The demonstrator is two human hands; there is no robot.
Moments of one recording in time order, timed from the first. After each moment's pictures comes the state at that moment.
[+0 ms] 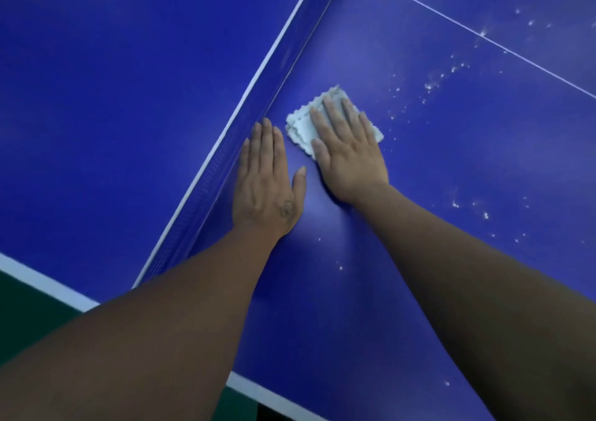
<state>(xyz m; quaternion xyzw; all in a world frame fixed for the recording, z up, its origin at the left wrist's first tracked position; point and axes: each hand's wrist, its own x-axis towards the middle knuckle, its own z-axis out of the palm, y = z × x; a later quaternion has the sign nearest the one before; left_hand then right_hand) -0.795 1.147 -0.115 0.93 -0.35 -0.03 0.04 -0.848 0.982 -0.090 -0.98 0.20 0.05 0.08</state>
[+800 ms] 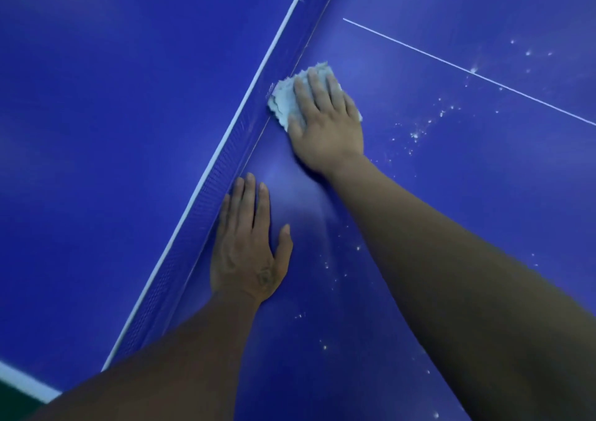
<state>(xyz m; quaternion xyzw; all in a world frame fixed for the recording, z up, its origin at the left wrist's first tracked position) -0.777 1.125 -0.120 0.93 -0.36 -0.04 0.06 -0.728 0.895 -0.090 -0.96 0.26 0.02 0.11</state>
